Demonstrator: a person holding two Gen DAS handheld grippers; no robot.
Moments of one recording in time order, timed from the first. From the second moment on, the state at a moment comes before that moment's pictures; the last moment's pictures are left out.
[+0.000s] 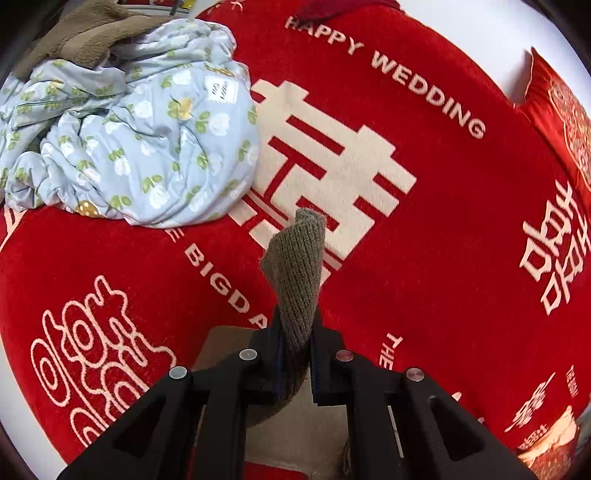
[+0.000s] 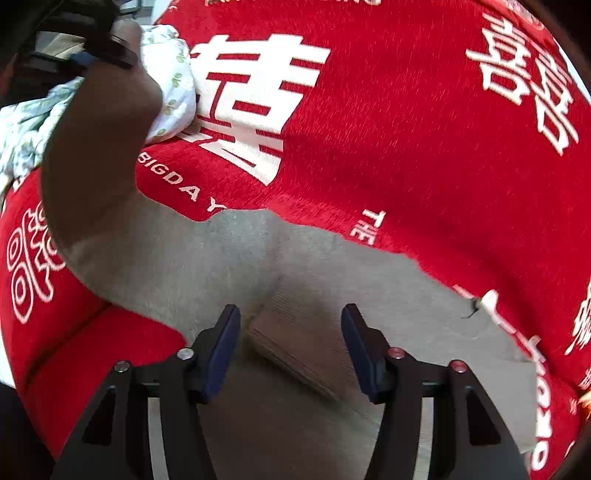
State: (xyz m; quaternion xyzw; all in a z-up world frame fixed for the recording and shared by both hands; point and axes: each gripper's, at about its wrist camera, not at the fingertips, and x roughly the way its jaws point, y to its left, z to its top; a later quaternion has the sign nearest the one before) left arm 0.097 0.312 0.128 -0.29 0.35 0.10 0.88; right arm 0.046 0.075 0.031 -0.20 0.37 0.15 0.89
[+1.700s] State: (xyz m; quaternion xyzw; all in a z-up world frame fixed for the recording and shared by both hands) left arm 0.114 -0.029 0.104 -0.06 0.46 0.04 0.89; right arm -0.022 -0.259 0.038 0.12 0.38 0.07 0.91
